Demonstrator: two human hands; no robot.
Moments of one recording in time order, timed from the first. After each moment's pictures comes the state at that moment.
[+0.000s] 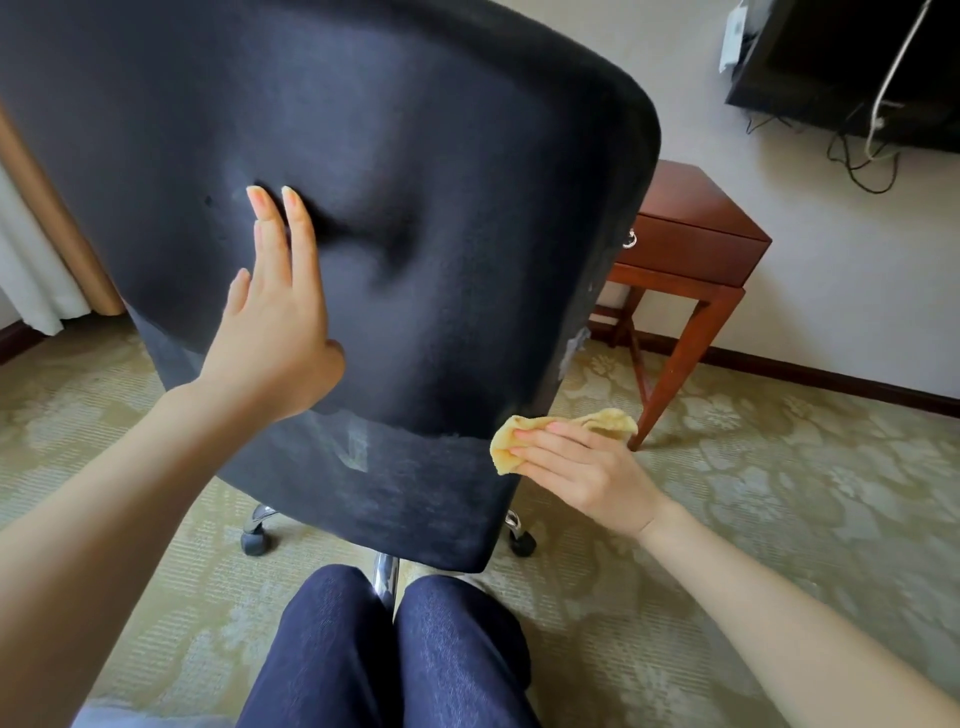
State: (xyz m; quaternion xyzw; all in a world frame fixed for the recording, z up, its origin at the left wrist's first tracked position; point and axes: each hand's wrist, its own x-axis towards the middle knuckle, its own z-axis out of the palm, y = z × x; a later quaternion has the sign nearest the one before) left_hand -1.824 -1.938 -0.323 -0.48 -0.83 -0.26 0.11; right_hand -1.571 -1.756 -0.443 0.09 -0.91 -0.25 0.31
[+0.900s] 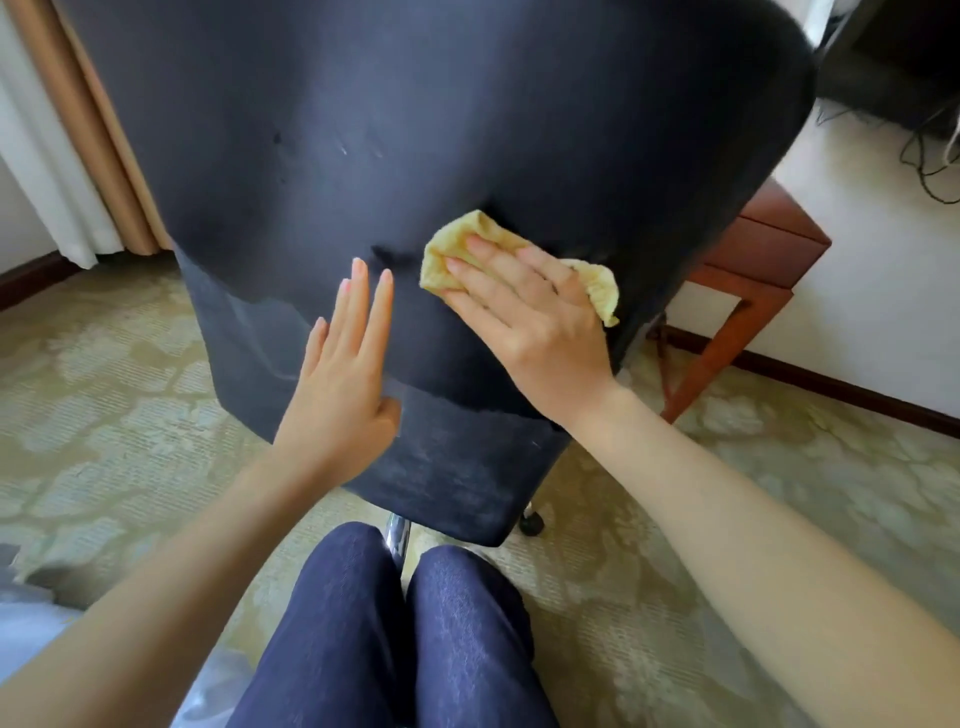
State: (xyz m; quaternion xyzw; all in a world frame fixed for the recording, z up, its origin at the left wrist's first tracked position) left_hand -1.807 -1.956 -0.402 -0.51 -0.79 -0.32 0.04; right_hand -1.689 -1.806 -0.345 0.04 -0.83 -0.32 0.46
